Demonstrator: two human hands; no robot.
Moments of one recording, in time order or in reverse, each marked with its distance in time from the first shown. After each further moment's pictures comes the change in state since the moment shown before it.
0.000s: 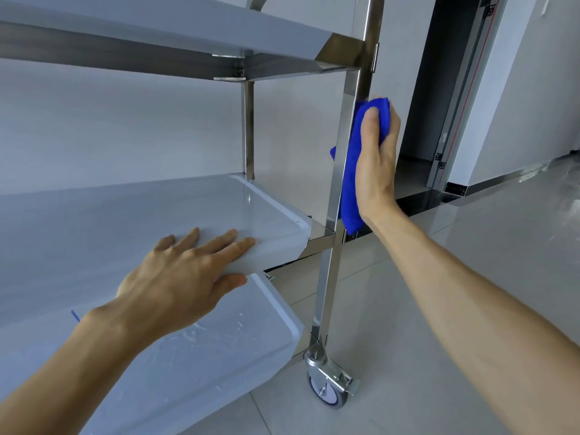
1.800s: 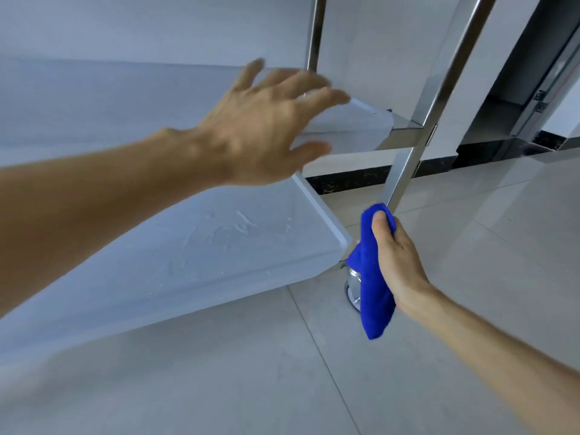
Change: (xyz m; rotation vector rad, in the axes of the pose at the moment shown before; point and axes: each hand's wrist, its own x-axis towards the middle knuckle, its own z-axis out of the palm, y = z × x) left_hand -0.005 -0.002 -0.010 -0.247 0.210 0.109; right_hand -0.209 0.111 -0.036 -0.328 -0.324 0.716
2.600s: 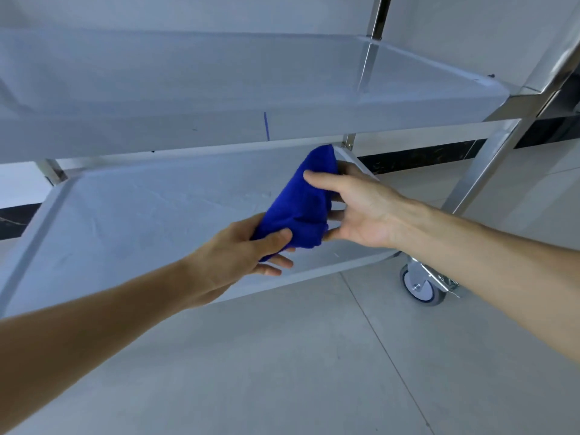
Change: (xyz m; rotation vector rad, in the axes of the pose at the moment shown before) left_hand -0.167 -0.029 0.082 -1.458 -0.310 -0.848; right_hand -0.011 -0.080 0.137 0.279 -0.580 0.320
